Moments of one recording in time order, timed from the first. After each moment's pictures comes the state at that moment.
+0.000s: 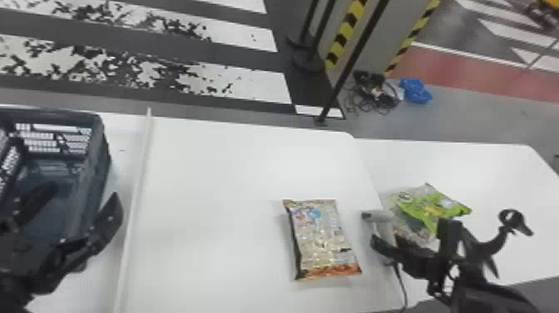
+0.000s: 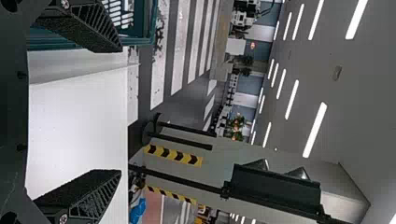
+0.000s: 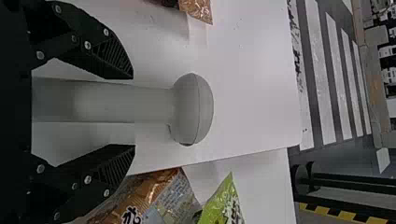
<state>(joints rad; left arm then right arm) 0.54 0.17 -0.08 -1.94 0.26 -0.06 -0.26 0.12 -0.43 -0.47 -0.99 -0.12 0.21 0.70</state>
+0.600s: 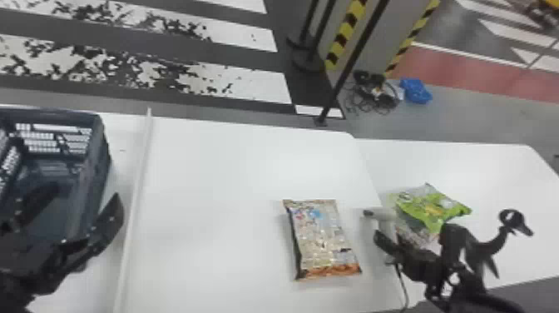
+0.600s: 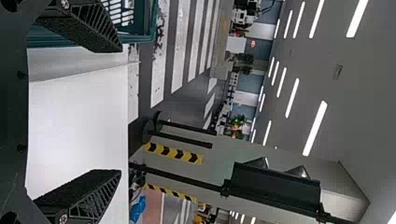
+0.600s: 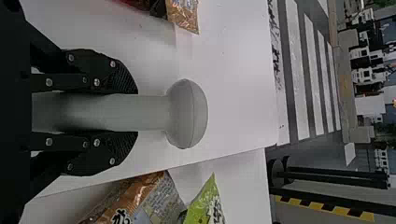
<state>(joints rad) 0.54 0.17 -0.08 -1.94 0.26 -0.06 -0.27 0.19 -0.36 -0.53 -1.09 -0.15 0.13 0.66</state>
